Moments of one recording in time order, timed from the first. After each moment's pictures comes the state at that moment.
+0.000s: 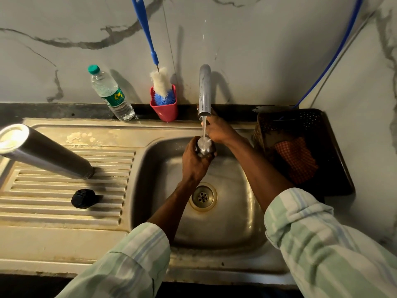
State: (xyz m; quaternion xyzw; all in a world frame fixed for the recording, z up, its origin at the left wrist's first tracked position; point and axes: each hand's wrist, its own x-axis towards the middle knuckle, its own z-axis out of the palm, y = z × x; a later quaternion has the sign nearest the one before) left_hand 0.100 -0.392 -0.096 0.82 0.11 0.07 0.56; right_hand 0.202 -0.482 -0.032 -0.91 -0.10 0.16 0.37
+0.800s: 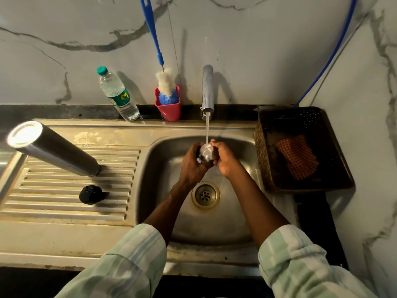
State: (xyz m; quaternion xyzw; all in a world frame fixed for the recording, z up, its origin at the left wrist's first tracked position) left_hand 0.084 -0.370 -0.108 0.83 0.05 0.01 0.55; right_hand 0.125 -0.479 -0.073 -0.57 0.28 0.22 0.74
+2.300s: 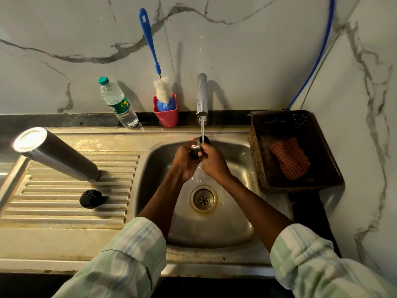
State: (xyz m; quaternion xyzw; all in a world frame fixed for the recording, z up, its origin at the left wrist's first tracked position) left_hand 0.108 -0.364 -0.070 0.49 0.24 -0.13 0.83; right_hand 0.100 -0.476 -0.059 -0.89 -0.08 0.05 0.44
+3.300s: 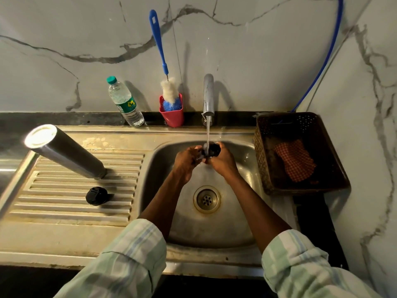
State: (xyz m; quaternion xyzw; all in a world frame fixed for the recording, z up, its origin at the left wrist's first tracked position) left_hand 0.101 -0.355 -0.075 0.56 0.28 -0.09 0.78; right_hand 0.116 -0.484 -0.071 -0.83 0.08 0.17 0.53
